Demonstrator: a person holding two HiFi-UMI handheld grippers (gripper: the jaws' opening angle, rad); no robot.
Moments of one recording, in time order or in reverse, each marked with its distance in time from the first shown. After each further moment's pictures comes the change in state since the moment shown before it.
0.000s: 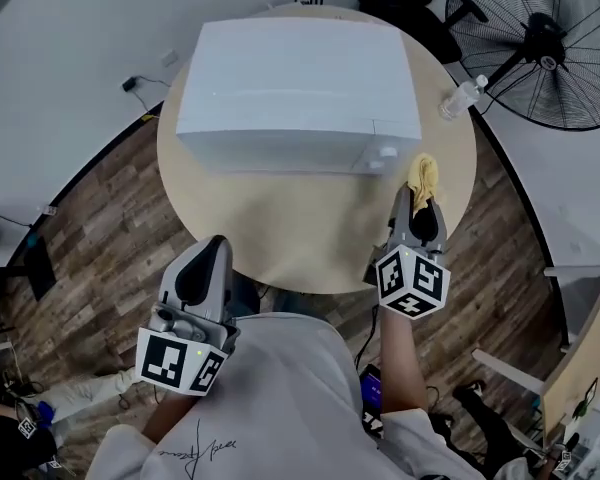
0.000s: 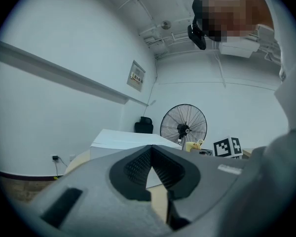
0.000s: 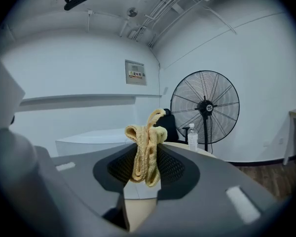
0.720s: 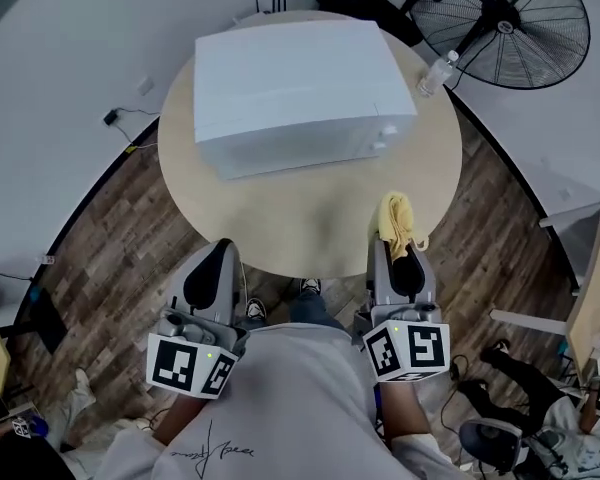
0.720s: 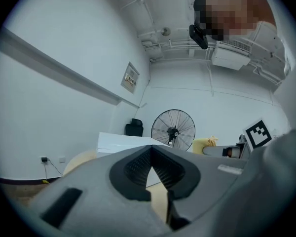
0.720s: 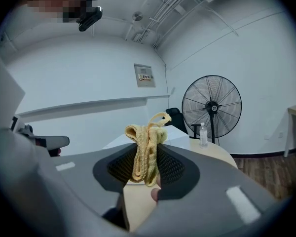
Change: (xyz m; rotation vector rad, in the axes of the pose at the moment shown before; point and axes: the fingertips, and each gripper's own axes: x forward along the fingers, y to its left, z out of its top) left arm -0.052 0.048 0.023 -0.016 -0.013 -0.165; right arm -0.147 0.149 0.026 0.044 0.032 0.076
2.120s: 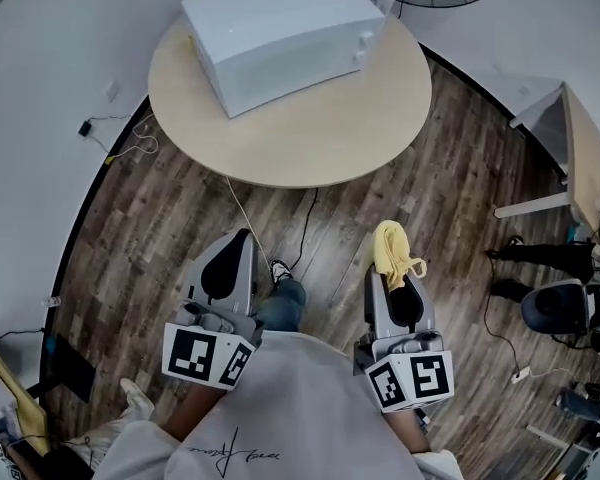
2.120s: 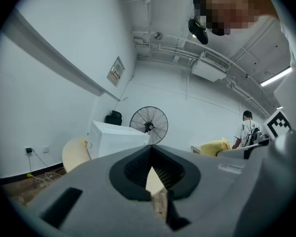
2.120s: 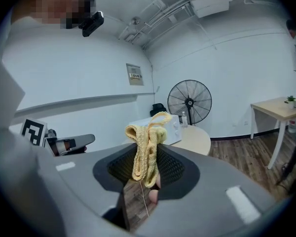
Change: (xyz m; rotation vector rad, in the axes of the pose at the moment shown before) left arm -0.209 0.031 -0.033 -0.026 0.080 -0.325; right arm -0.234 0.217 -0.099 0.082 0.034 -0.260
